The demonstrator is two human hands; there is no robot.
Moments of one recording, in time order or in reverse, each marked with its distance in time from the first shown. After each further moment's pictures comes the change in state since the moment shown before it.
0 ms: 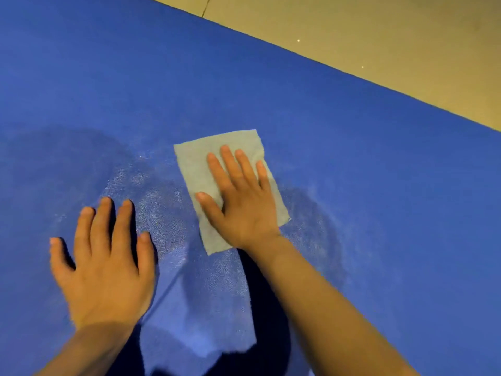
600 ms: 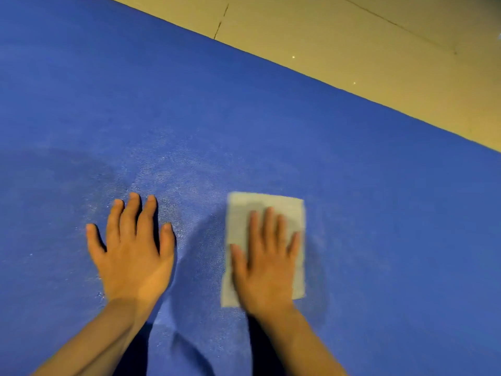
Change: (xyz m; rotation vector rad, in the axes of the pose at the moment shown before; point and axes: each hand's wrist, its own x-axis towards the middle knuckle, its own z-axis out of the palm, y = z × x) left_hand 0.005 0.003 -0.014 -0.107 -0.110 -0.011; right_hand -0.110 -0.032 -0.007 -0.085 -0.047 0.336
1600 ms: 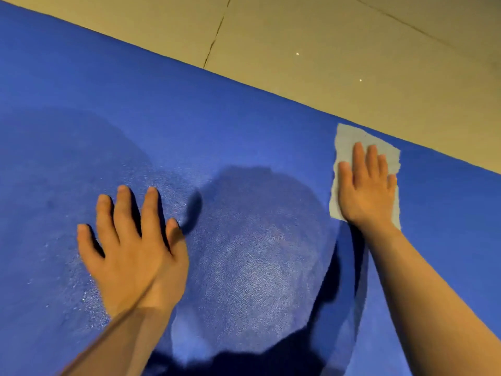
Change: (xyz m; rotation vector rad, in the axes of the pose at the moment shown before) left_hand 0.130 0.063 0.047 0.095 0.199 0.017; right_hand 0.280 0.144 -0.050 0.011 0.002 0.319
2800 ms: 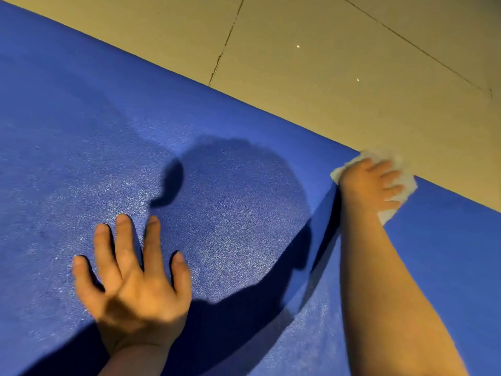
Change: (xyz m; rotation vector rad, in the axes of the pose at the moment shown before) left_hand -0.001 0.000 0.007 0.091 0.038 0.019; right_hand 0.074 -0.056 -0.007 0.099 0.064 0.659
